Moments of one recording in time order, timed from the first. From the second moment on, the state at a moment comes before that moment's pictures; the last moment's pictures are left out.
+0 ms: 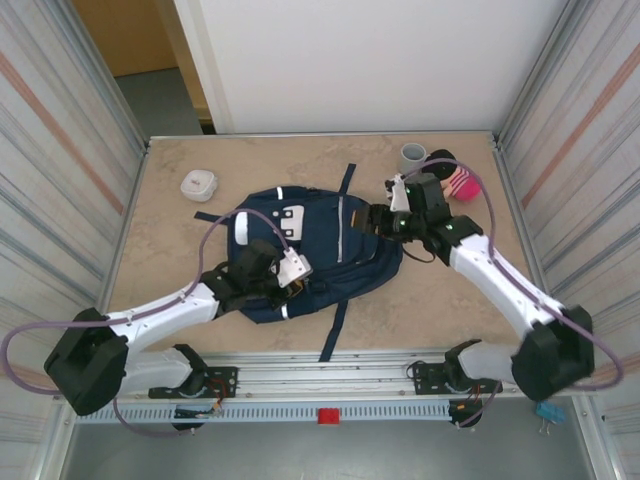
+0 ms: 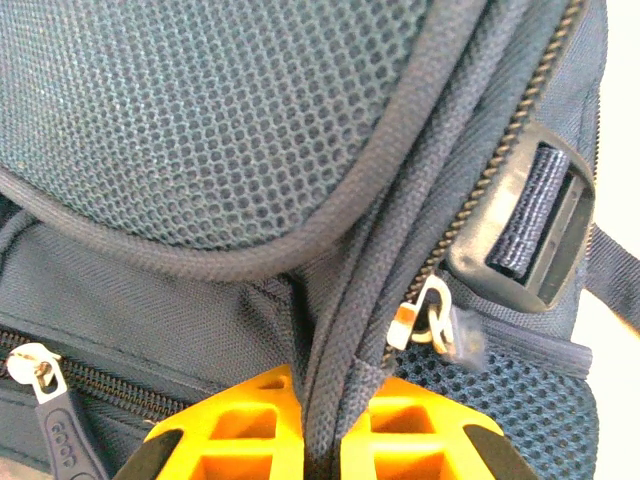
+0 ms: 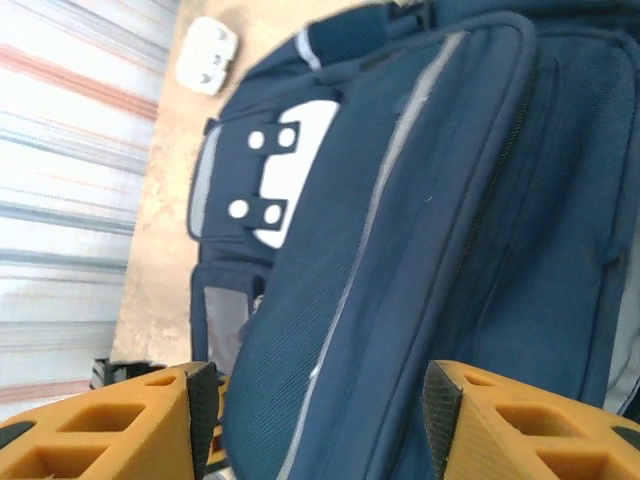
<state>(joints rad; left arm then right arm) -0.75 1.20 0.58 -0.19 0.19 0.27 0.46 1.21 0.99 -0.44 -0.39 0.62</state>
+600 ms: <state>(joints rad) -0.66 1.20 0.62 -0.21 0.50 0.15 0.96 1.17 0.77 -0.28 -0.19 0.65</state>
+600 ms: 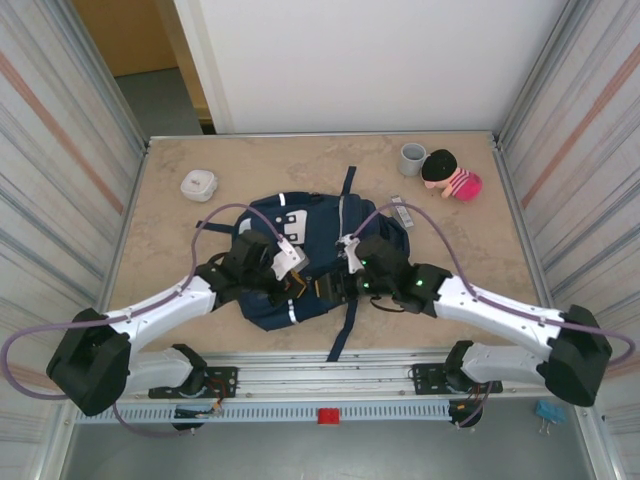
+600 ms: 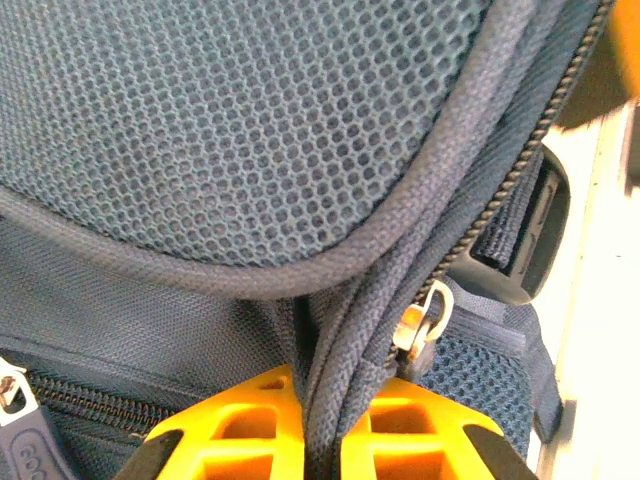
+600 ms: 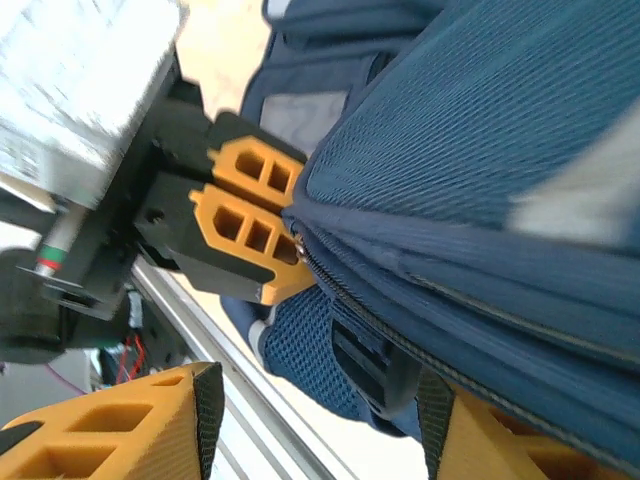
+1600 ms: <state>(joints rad) -0.63 1.23 0.65 -0.21 0.70 -0.01 1.02 1.14 0.84 -0.36 -0.06 0.62</state>
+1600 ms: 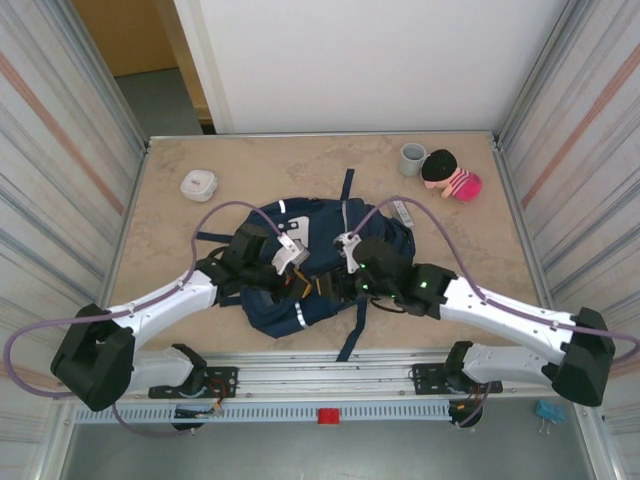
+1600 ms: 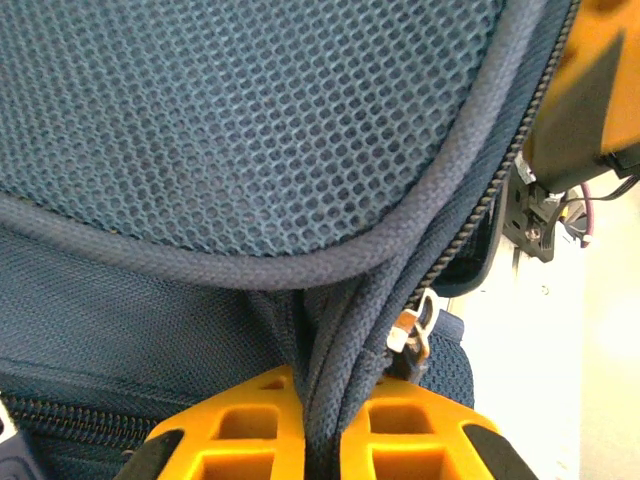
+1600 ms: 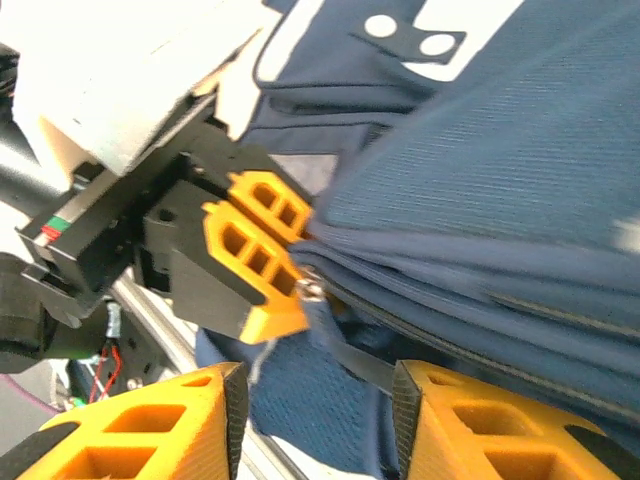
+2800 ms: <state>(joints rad) -0.61 1.24 0.65 -0.15 0.71 -0.11 1.04 1.30 0.95 -0.49 0.17 0.70</state>
